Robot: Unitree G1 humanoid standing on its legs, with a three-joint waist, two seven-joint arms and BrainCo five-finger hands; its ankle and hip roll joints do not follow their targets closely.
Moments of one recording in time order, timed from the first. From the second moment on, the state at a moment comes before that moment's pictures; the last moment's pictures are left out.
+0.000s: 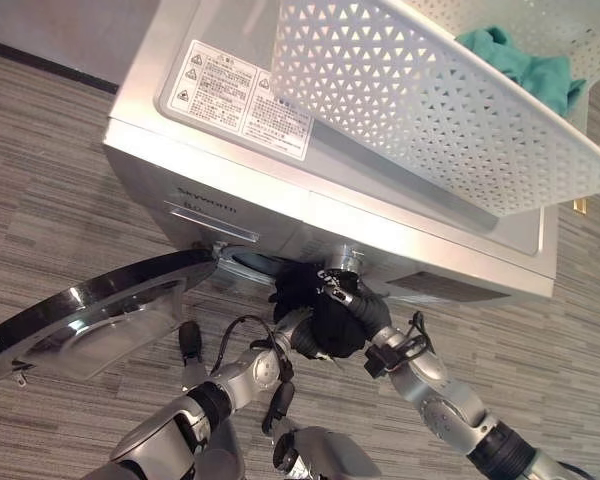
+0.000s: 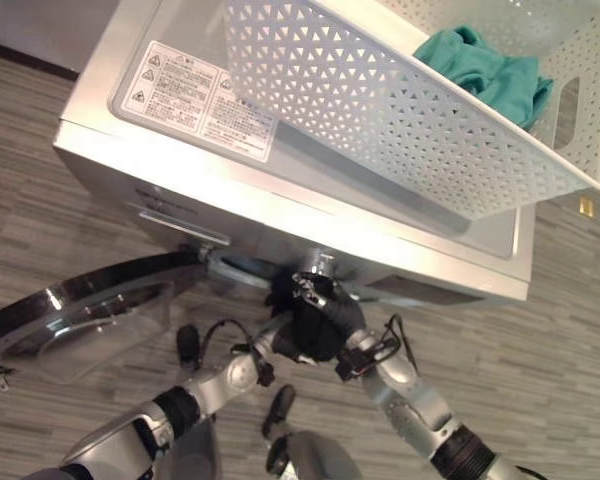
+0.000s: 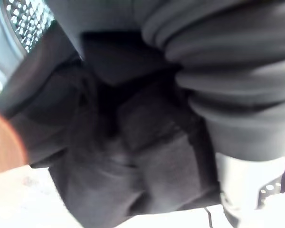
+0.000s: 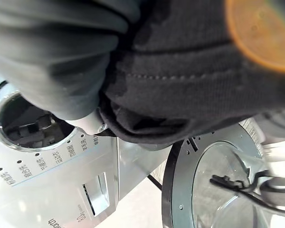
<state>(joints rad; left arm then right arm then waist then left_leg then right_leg) -0.48 0.24 -0.88 0.77 0.31 -0.24 0.25 -0.18 -0.51 0.63 -0.08 0.88 -0.16 -0.02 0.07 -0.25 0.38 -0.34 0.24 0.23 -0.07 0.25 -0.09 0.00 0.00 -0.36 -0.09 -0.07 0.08</state>
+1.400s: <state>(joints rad) -0.41 0.17 -0.72 0.93 -0.24 -0.22 0.30 0.04 -0.56 0.65 0.21 0.77 -0.25 0.07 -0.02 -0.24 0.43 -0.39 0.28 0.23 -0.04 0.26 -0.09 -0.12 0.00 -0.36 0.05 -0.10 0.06</state>
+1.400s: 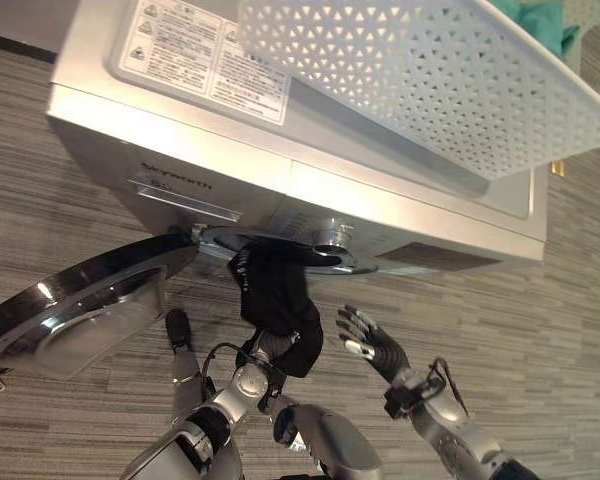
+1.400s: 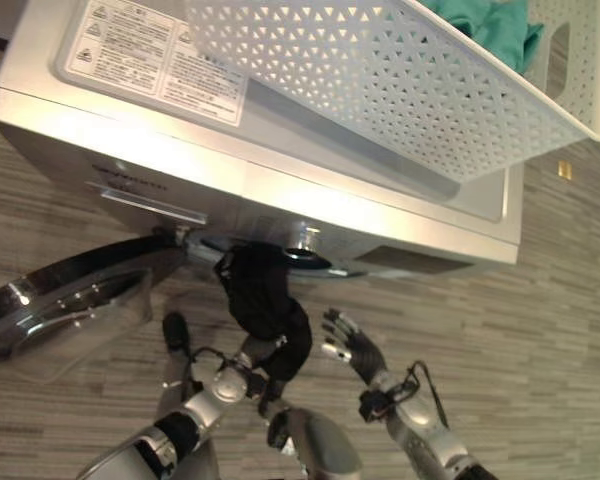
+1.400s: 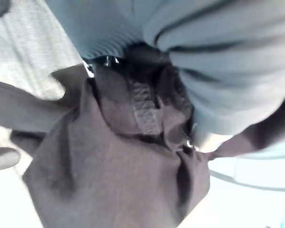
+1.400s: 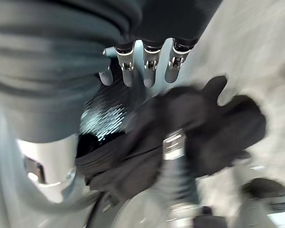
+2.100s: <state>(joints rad) -0.68 0.19 -0.50 0.79 -0.54 -0.30 0.40 -0.15 -0.38 0.51 0.58 0.32 -0.22 -0.16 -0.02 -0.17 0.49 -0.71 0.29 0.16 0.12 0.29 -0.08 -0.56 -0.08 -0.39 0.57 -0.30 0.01</state>
